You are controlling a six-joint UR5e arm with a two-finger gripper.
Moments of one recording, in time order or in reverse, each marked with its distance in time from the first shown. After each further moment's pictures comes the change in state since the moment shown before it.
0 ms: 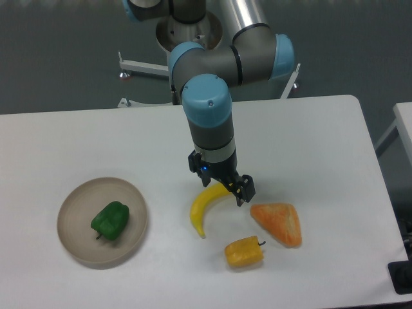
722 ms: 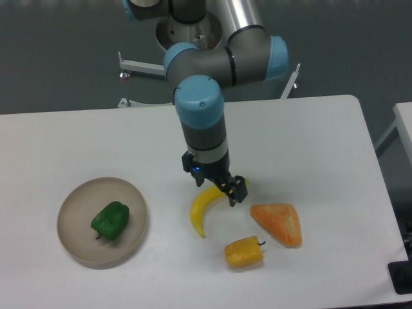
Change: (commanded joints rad) arm -0.067 -0.002 -0.011 -0.002 -0.006 -0.043
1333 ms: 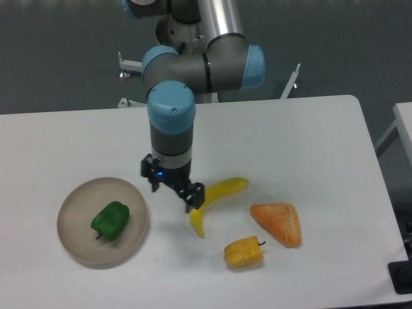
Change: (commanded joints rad) arm -0.092 -0.050 0.000 0.005 -0.247 -0.285
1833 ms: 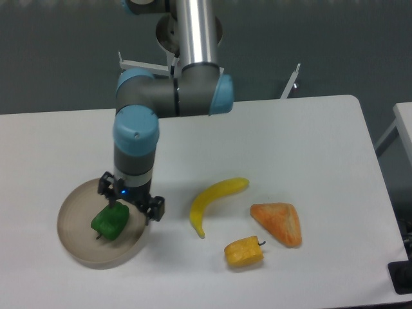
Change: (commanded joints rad) arm -0.078 -0.081 -0.006 0.117 -0.044 -0.201
